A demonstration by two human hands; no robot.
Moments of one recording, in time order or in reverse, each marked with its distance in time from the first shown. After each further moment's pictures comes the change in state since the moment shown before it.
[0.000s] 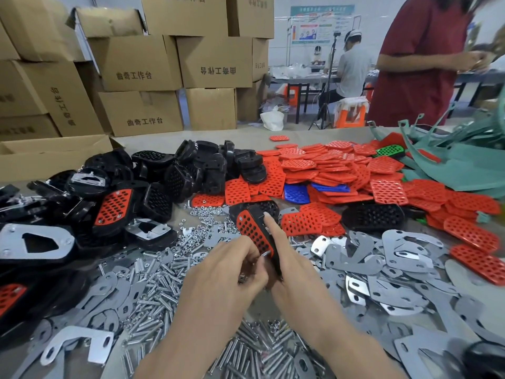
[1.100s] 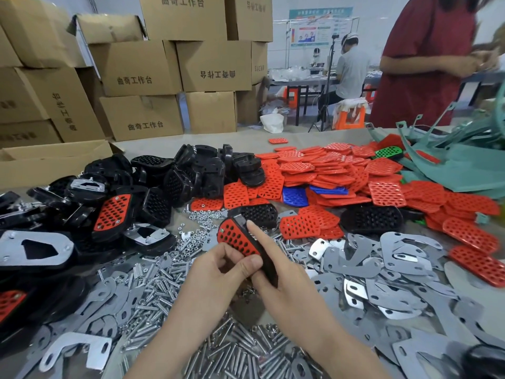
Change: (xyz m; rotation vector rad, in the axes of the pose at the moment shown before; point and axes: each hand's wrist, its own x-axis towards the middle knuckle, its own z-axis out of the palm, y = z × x) left_hand 0.013 -0.016 0.009 -0.697 -0.093 -0.496; right_hand 0.002 0.008 0.010 0.228 -0.011 -0.111
